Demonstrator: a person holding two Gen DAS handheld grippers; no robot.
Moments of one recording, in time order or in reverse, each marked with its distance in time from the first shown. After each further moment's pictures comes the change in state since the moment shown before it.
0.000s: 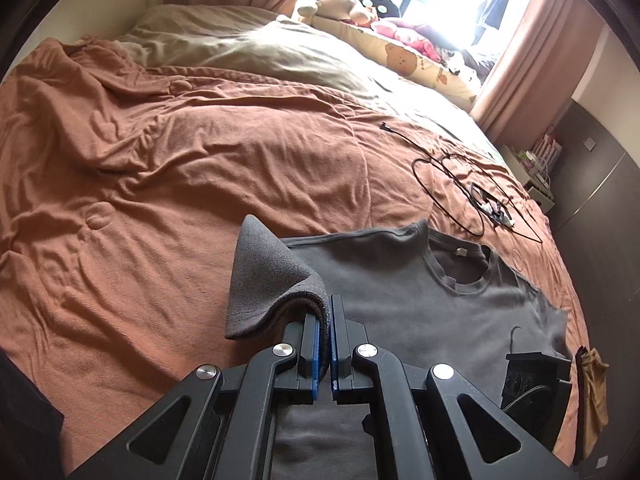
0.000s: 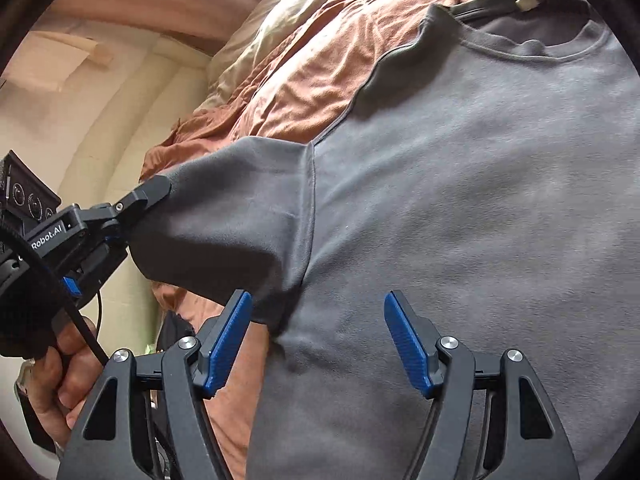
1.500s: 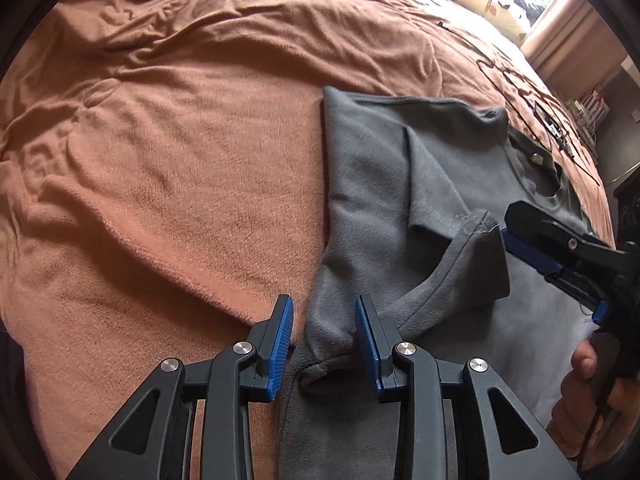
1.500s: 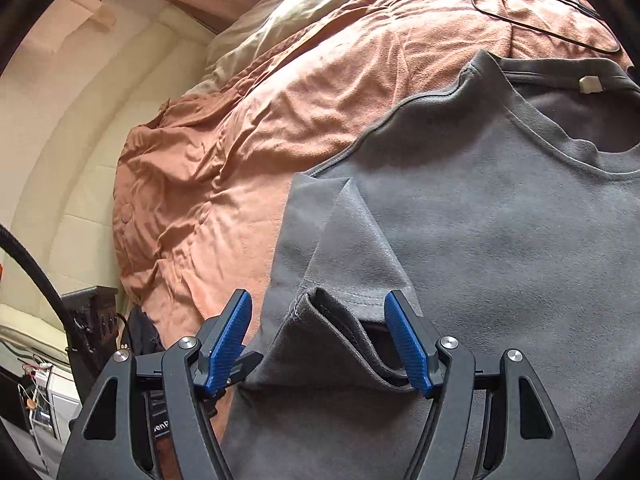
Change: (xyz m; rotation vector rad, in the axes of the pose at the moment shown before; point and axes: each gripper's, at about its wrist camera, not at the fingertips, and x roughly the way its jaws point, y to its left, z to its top) left arm 0.077 0.043 -0.076 -0.062 0.294 0.123; right arm 0.020 0.028 0.049 -0.155 0.049 -0.090
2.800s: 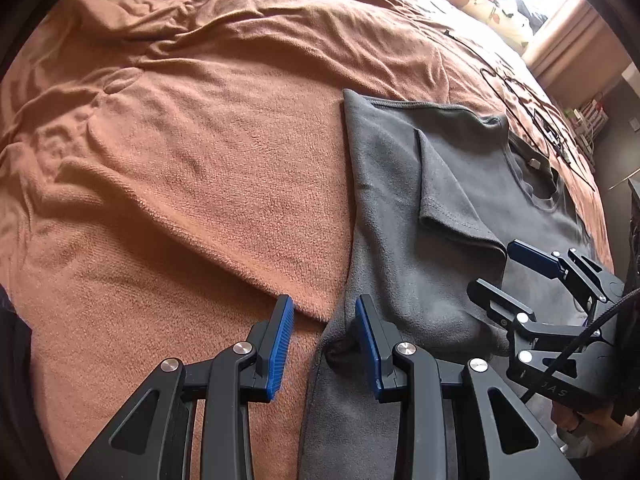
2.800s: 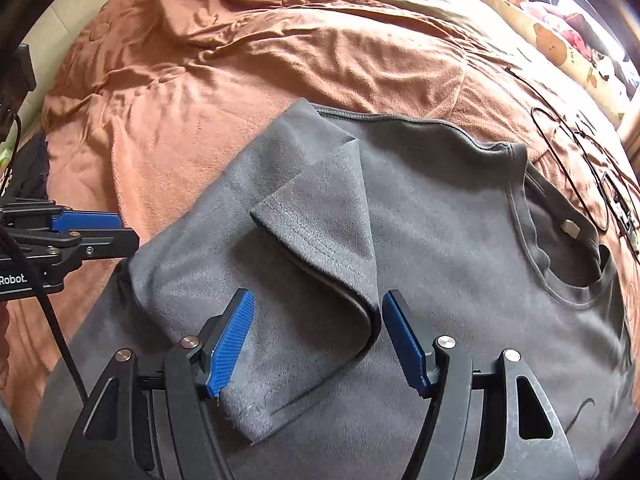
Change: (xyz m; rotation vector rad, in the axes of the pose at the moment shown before) left arm -0.019 0.017 -0.010 -0.022 -0.021 -0.012; right arm 0.035 0.074 -0.030 -0.594 0.139 -0.432
